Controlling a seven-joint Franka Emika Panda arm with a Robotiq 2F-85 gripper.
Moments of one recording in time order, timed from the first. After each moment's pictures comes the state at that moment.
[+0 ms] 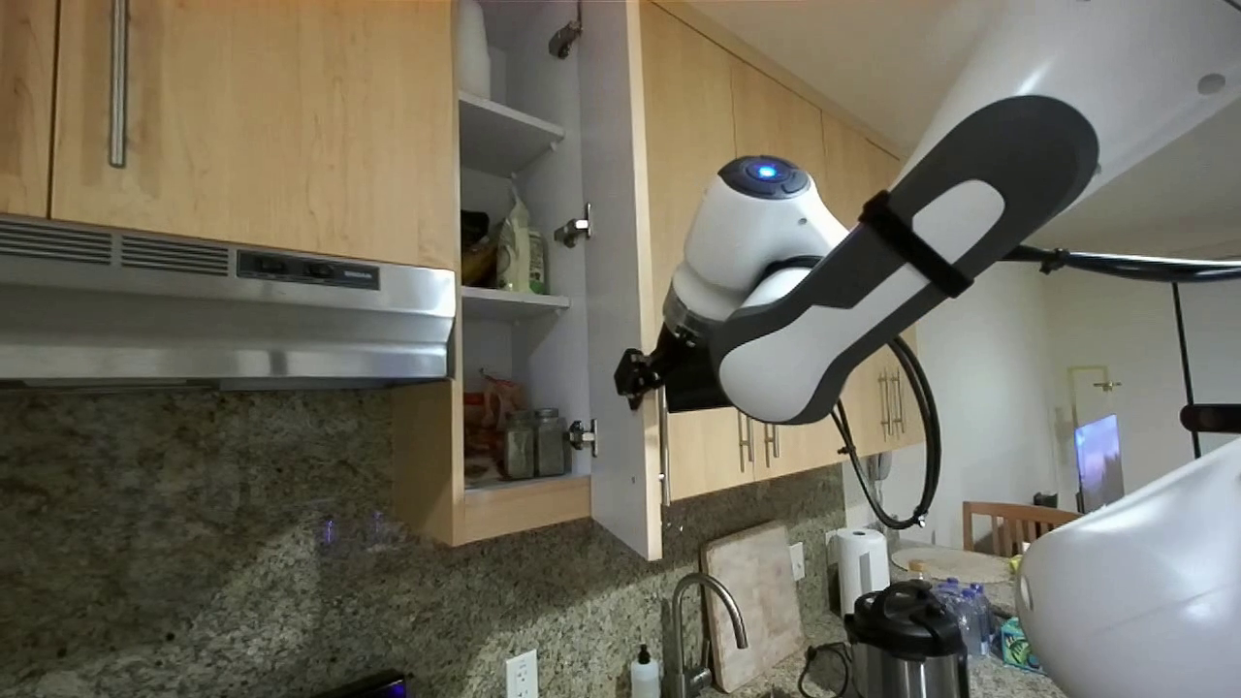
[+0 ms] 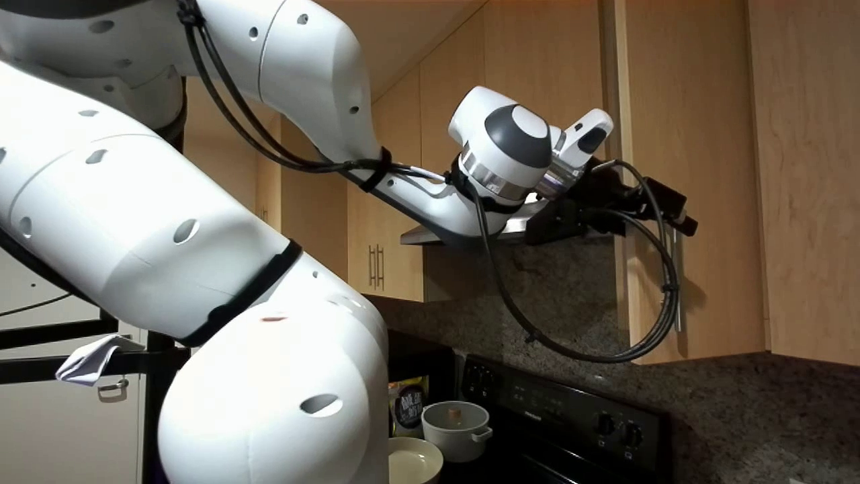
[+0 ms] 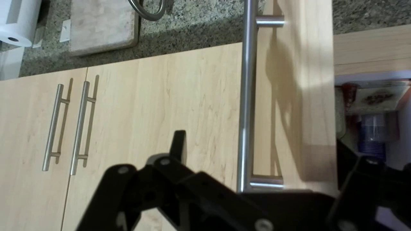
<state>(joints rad) -0.50 -0.85 0.39 -2.78 -0.41 2.95 0.74</state>
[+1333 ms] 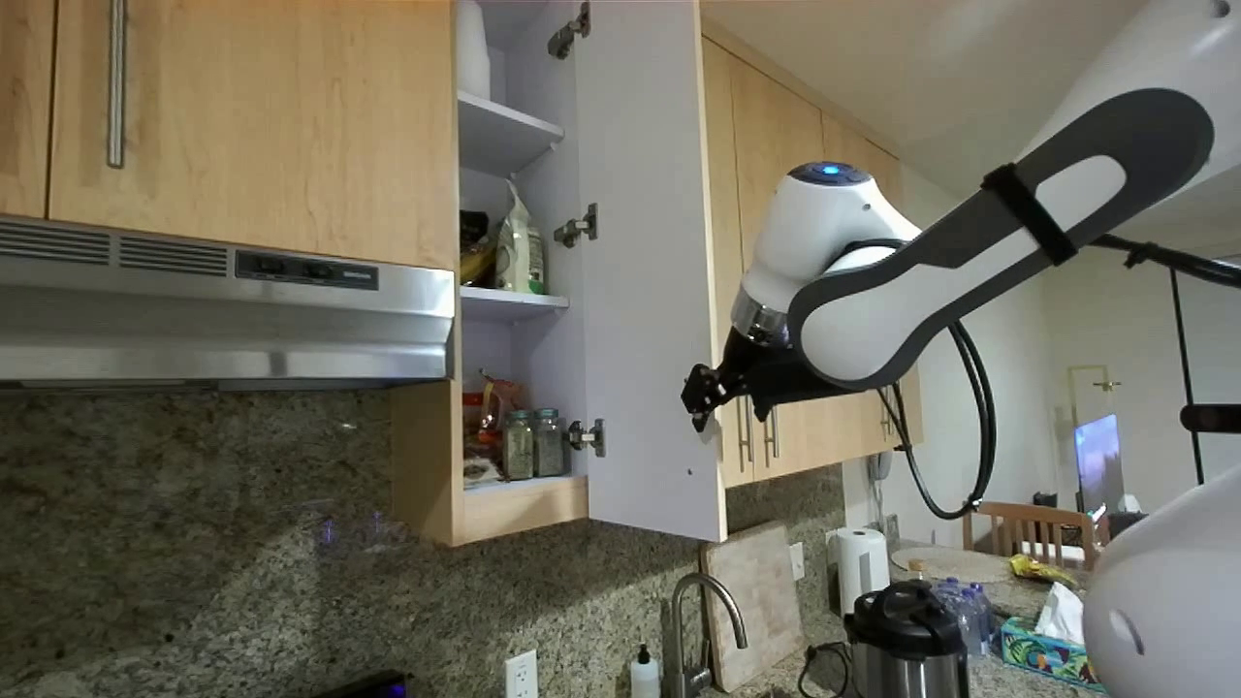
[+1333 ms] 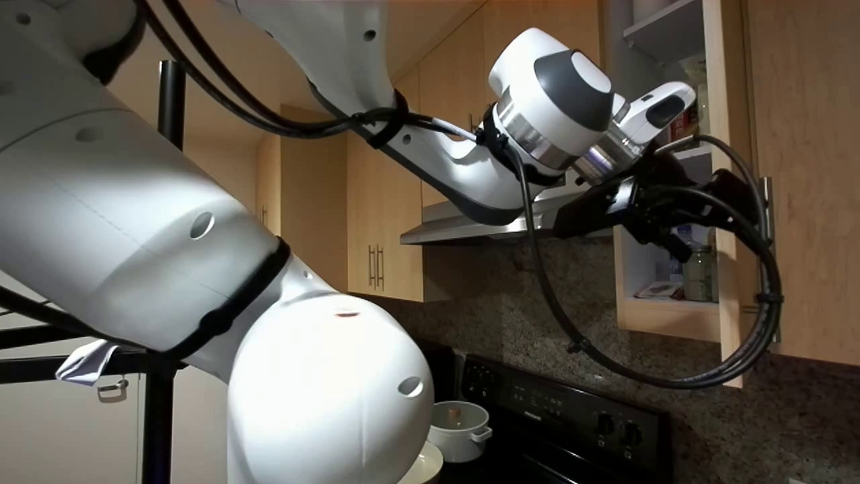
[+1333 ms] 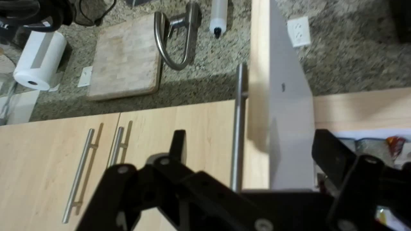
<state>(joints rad) -0.15 -0.85 -0.14 -2.78 -0.67 2.69 0.62</state>
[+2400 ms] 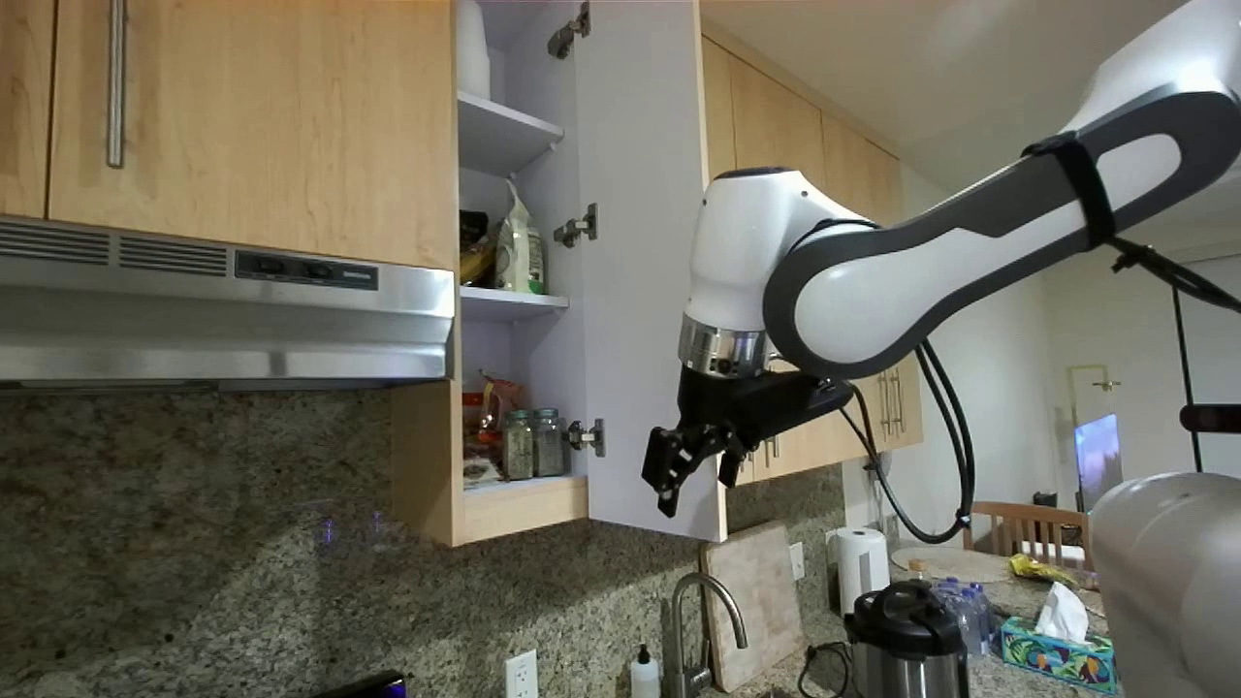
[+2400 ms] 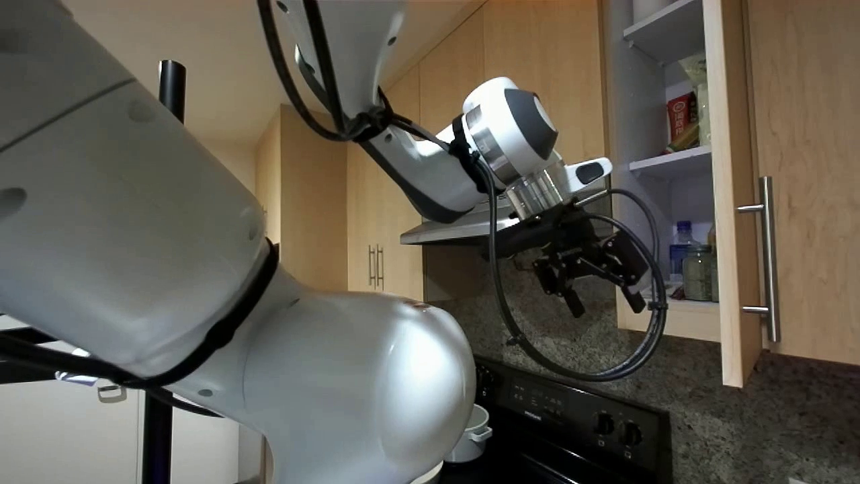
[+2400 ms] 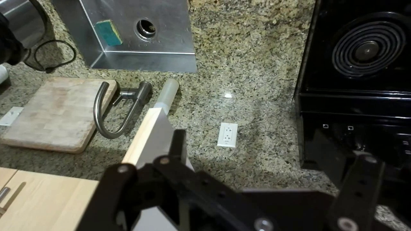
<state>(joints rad) 0.35 -0.88 -0.25 -2.78 -0.66 2.27 0.58</state>
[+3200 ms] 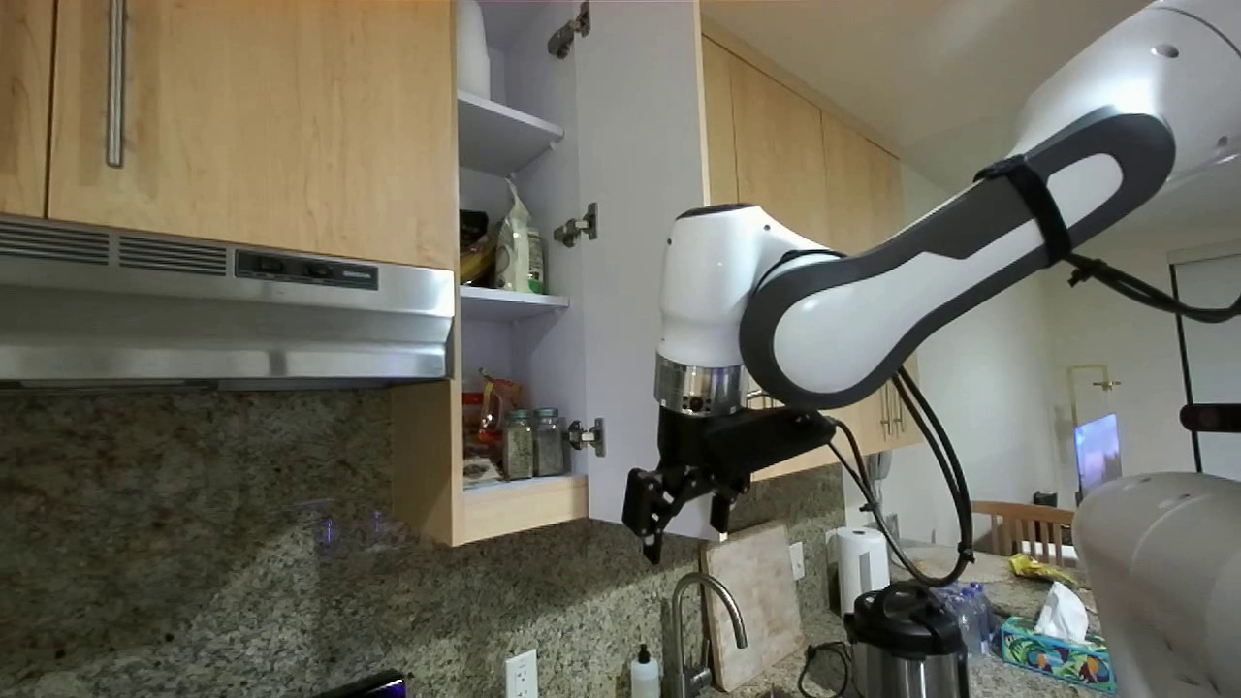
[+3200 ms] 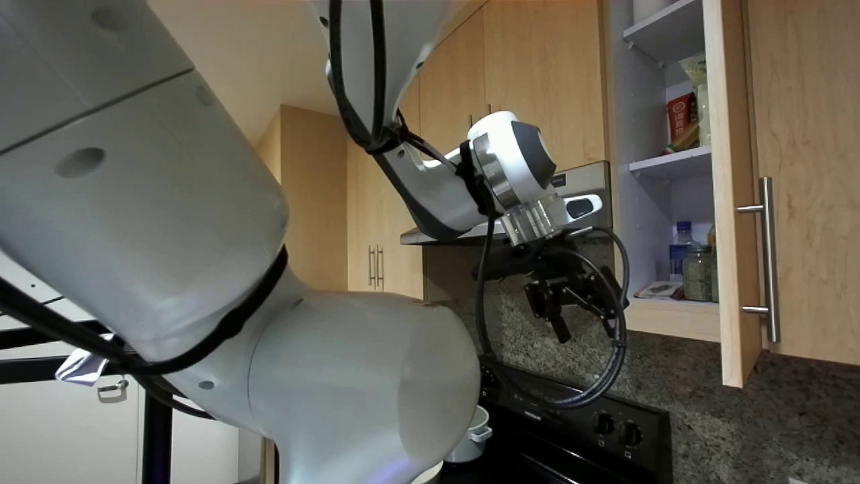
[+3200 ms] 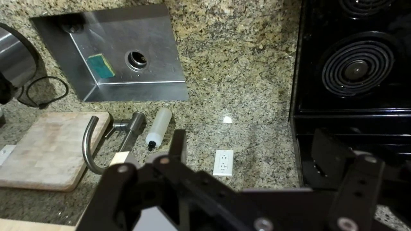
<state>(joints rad) 0.44 -0.78 -0.29 -2.78 -0.66 2.26 0.72</state>
